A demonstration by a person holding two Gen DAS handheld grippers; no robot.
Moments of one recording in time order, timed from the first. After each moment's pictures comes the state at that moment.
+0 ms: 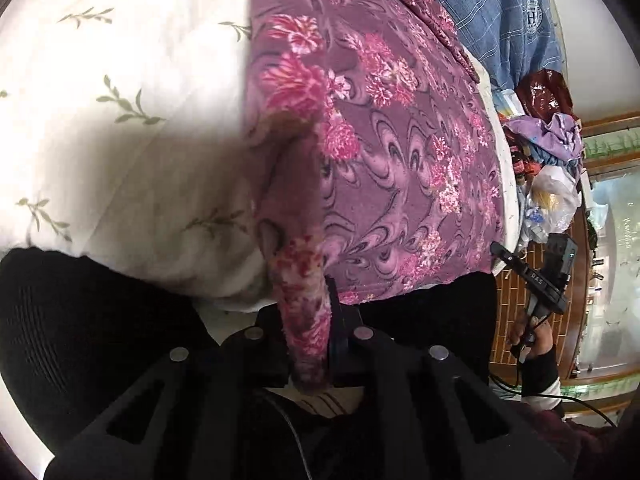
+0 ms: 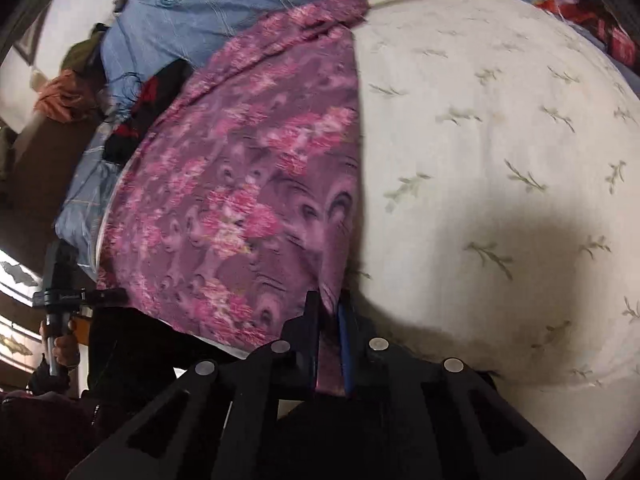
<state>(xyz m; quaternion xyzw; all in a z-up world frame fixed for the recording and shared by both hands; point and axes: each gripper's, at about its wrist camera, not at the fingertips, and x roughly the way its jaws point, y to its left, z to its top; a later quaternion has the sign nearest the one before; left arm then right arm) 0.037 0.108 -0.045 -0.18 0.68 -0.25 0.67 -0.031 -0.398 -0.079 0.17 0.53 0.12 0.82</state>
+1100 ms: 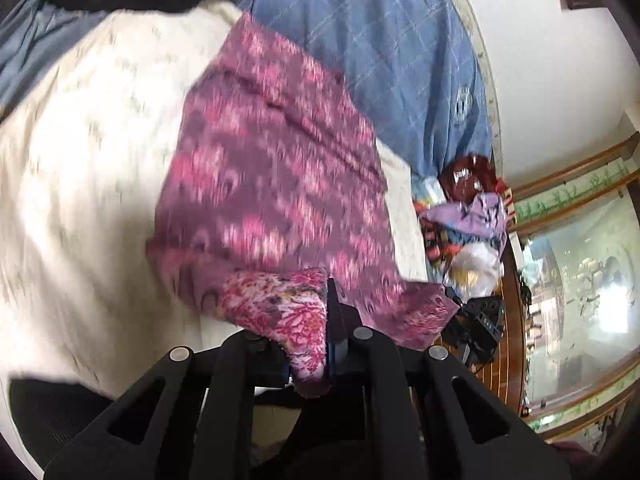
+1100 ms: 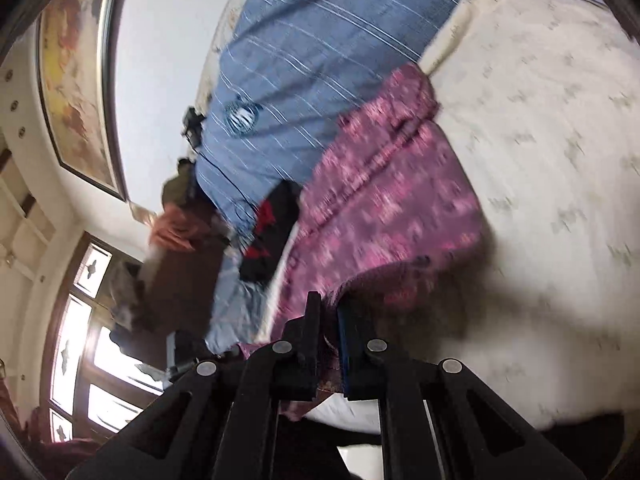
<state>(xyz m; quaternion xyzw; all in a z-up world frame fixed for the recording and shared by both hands) 0.108 0.114 0.049 -0.30 0.55 -0.28 0.72 0.008 -0.416 -0.018 0.43 0.34 0.23 0.80</state>
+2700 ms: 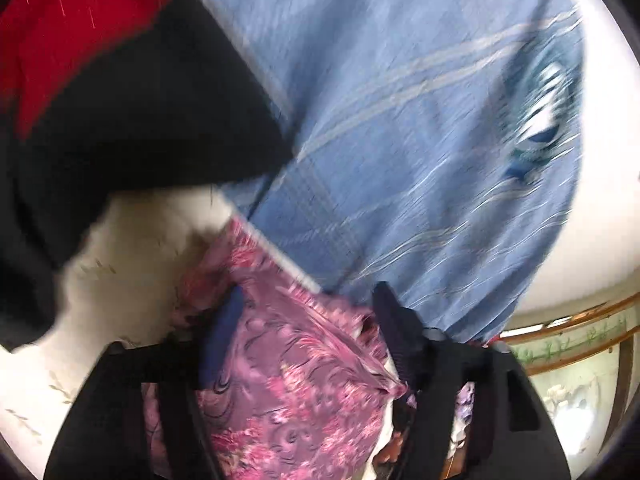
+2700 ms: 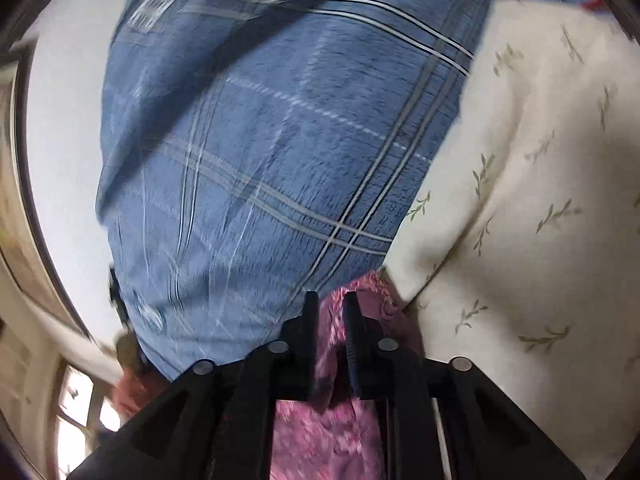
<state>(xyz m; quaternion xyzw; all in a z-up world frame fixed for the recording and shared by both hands) 0.462 0.108 -0.010 -0.44 0.52 -0.19 0.71 0.321 -0.508 -0.052 0.50 0.28 0.09 0.81</state>
